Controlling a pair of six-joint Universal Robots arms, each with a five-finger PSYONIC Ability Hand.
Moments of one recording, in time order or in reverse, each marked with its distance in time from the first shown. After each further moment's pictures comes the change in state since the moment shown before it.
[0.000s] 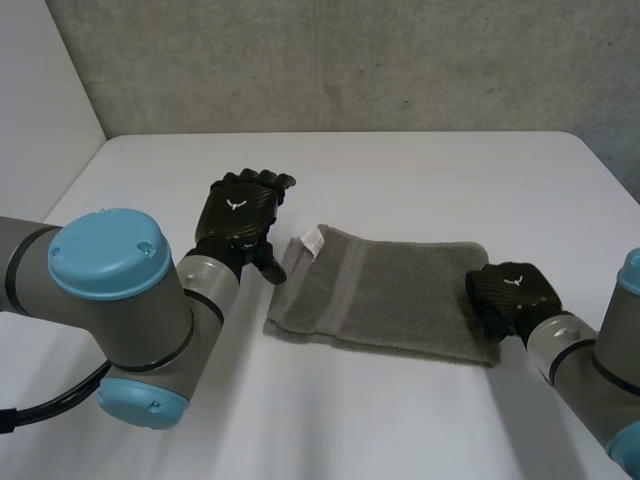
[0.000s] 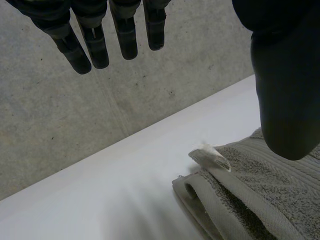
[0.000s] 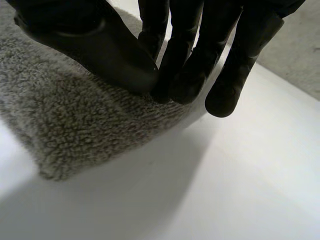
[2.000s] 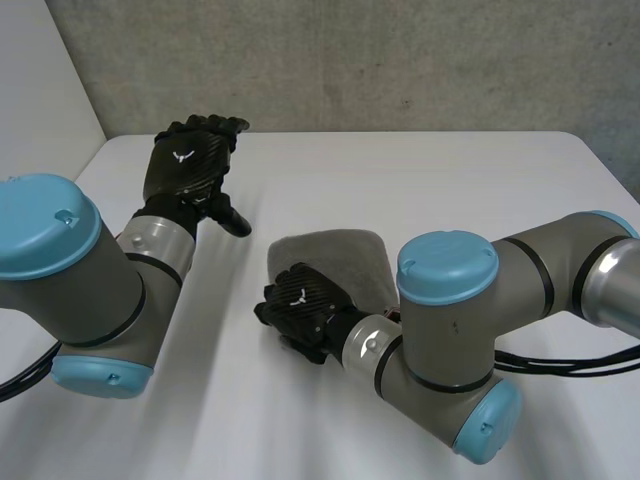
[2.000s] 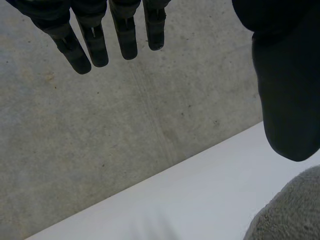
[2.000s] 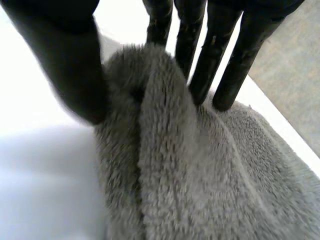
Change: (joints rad) left arm 0.094 0.129 -0.038 0.061 -0.007 -0.018; right arm 0.529 0.286 -0.541 0.215 -0.156 -0.212; left_hand -0.004 -0.004 -0.019 -0.001 -0.023; right_hand -0.704 -0.662 -0.679 -0.668 -0.692
